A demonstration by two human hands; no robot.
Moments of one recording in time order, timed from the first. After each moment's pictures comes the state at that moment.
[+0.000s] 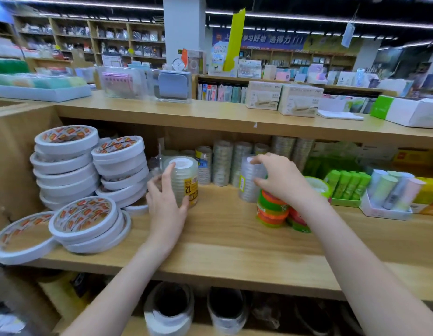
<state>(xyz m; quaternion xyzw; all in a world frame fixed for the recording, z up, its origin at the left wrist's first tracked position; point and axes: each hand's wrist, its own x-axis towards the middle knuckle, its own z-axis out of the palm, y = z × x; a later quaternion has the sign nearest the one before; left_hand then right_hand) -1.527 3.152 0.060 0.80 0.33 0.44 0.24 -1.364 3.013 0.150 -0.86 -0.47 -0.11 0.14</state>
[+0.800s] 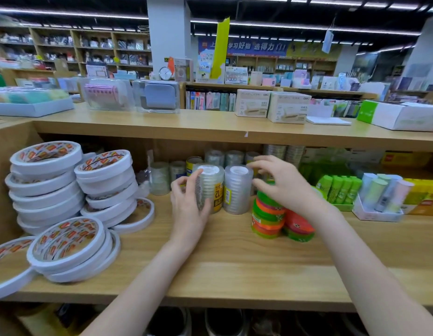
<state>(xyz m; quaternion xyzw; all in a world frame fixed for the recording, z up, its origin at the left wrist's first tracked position) -1.473 3.148 0.060 0.81 0.21 0.48 0.27 -1.354 2.996 0.154 -0.81 -0.51 -0.10 0.25</state>
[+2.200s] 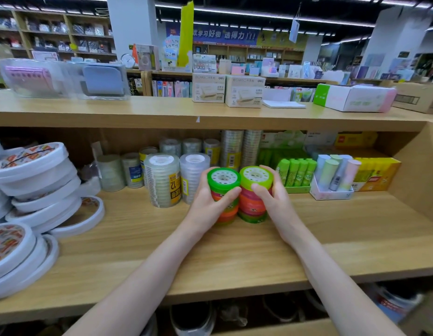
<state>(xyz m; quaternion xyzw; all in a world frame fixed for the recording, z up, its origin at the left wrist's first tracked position) -1.409 3.074 0.066 0.76 0.05 0.33 0.56 -1.326 2.939 0.072 -0.64 -0.33 0.09 0.69</state>
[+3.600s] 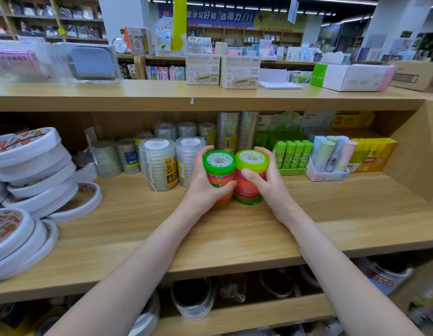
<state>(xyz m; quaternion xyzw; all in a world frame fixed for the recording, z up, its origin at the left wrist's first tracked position) -1.408 3.076 0.061 0.79 0.05 0.36 0.49 -1.331 2.938 0.074 -0.66 -0.35 0.08 0.66</state>
